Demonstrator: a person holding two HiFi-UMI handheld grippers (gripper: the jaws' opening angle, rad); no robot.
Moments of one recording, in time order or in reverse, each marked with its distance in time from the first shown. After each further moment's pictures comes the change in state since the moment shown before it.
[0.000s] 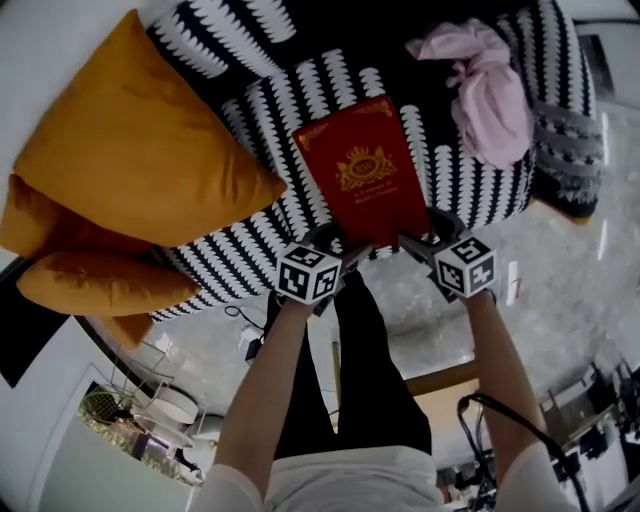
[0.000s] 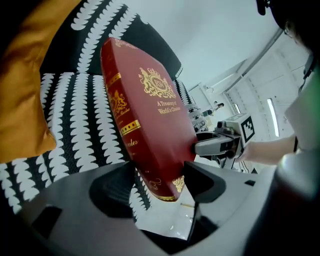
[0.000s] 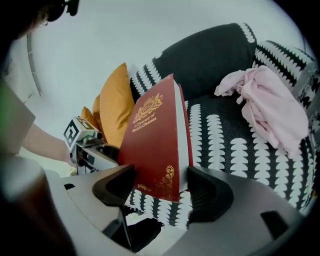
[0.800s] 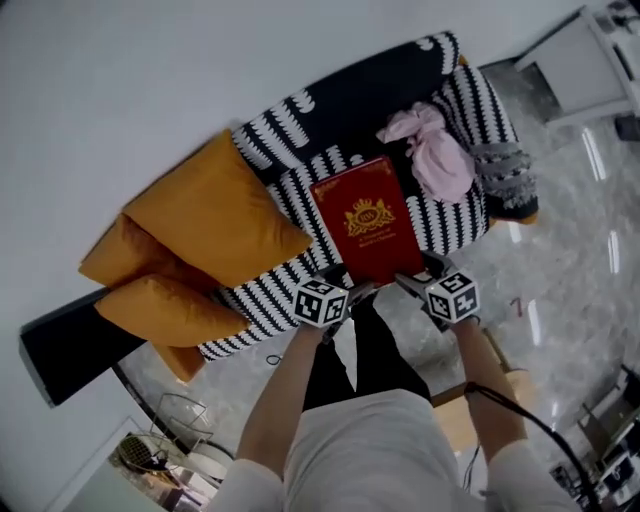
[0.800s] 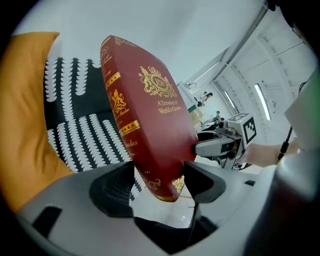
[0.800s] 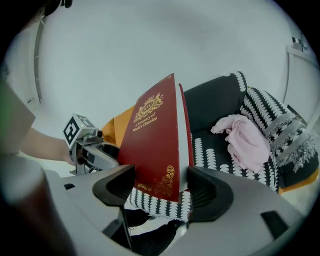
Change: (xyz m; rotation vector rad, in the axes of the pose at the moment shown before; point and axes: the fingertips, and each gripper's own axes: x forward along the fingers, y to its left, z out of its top) left arm -0.137 -0.138 0.070 0.173 0.058 -0.005; right arm -0.152 0.113 0.079 0.030 -0.154 -0.082
